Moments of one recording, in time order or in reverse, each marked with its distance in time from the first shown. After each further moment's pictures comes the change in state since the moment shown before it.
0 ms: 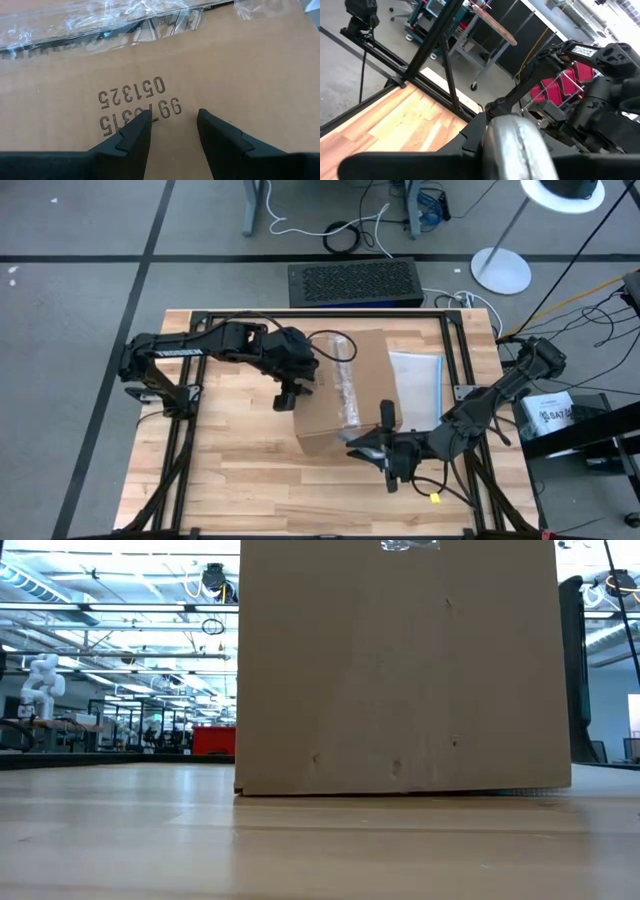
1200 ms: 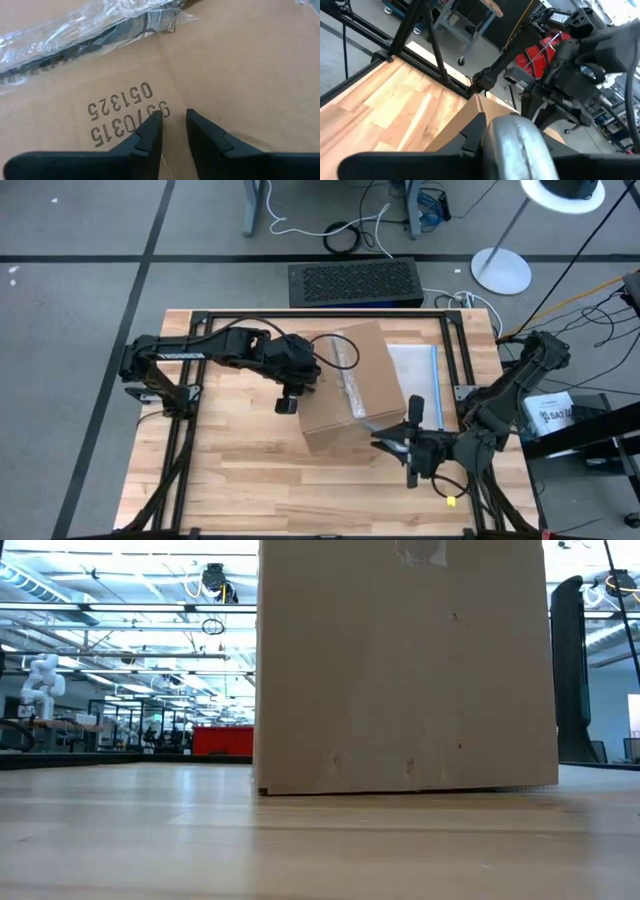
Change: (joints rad) left arm -0.013 0.029 0.000 0.011 -0.098 0.058; right arm 0.132 -0.113 -0.001 -0.282 0.273 0.161
